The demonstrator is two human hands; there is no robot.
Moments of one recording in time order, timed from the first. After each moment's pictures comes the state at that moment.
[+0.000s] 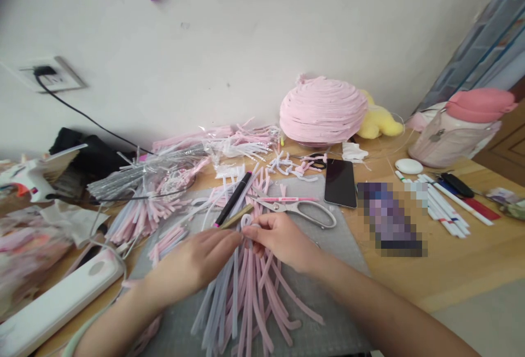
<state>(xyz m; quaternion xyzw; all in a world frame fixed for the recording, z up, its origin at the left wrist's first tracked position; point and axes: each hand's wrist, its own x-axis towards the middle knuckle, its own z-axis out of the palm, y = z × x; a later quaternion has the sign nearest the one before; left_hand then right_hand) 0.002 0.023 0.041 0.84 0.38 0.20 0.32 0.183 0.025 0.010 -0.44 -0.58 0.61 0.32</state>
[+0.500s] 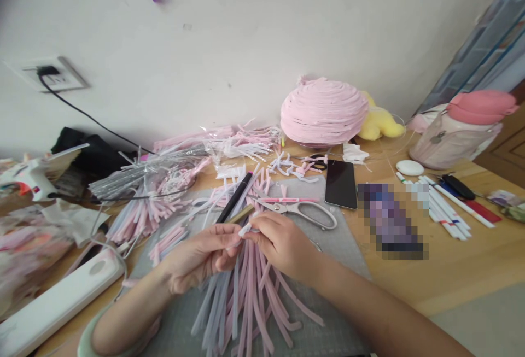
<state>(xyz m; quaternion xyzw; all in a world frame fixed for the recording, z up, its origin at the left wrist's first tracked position) 0.013 0.032 0.033 0.33 0.39 0.23 0.83 0.189 0.020 0.006 -0.36 -0.80 0.22 0.43</state>
